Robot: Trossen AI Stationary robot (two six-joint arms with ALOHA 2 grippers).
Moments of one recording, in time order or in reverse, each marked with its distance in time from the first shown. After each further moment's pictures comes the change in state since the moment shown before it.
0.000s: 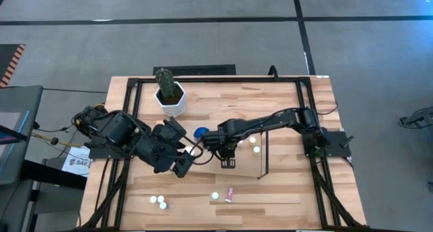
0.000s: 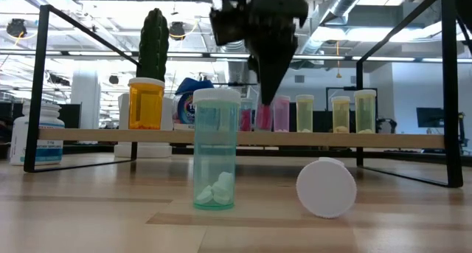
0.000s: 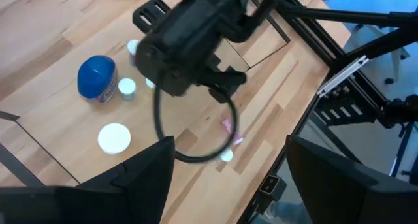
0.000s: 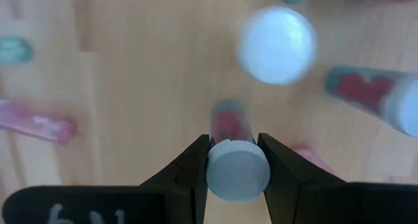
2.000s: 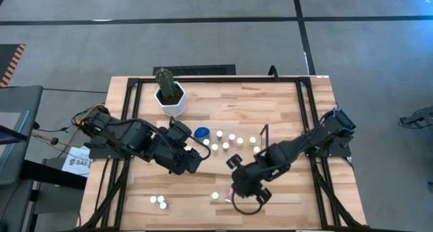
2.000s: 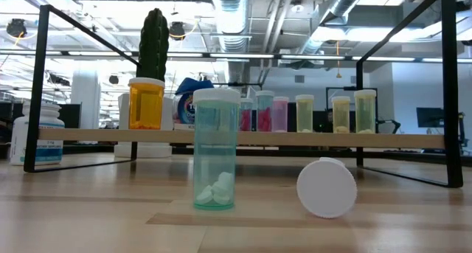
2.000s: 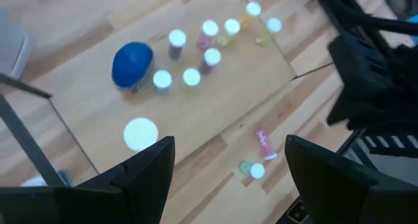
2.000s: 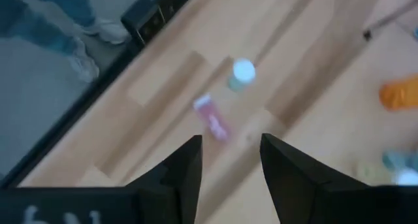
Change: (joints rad) left arm 0.038 0.001 -0.171 0.017 -0.036 -0.131; right arm 0.366 -0.327 -0.150 0.219 -0.008 -0.340
